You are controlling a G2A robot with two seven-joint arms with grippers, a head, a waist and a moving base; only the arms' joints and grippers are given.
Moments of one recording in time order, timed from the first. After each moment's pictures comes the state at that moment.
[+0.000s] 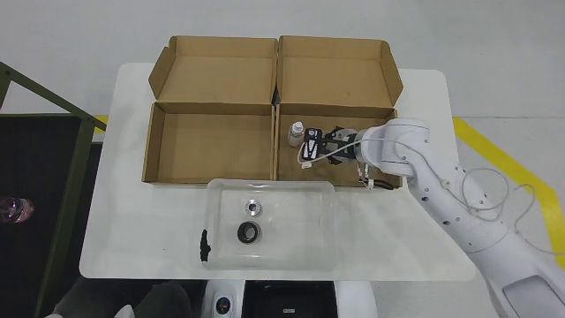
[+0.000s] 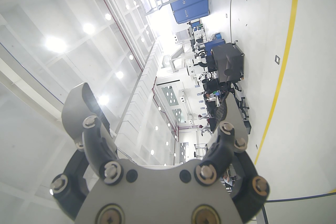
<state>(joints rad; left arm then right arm) -0.19 -0.18 -0.57 -1.44 2.04 -0.23 0.13 -0.73 -1.06 0.80 -1.57 -1.23 -0.75 0.77</state>
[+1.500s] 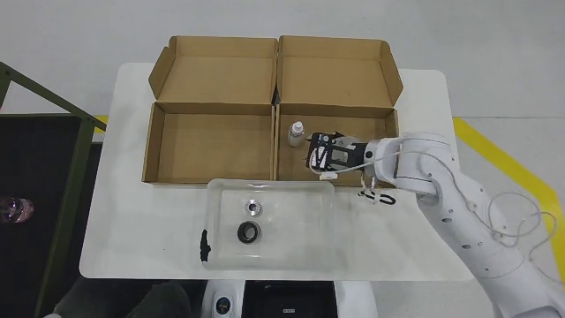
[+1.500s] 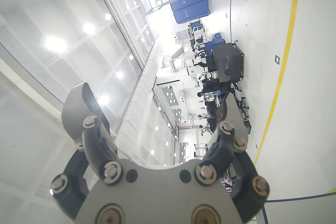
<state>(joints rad) -0.19 -0.18 -0.57 -1.44 2.04 -0.23 0.13 -0.94 -1.03 1.00 -1.79 -1.12 -0.79 0.64</state>
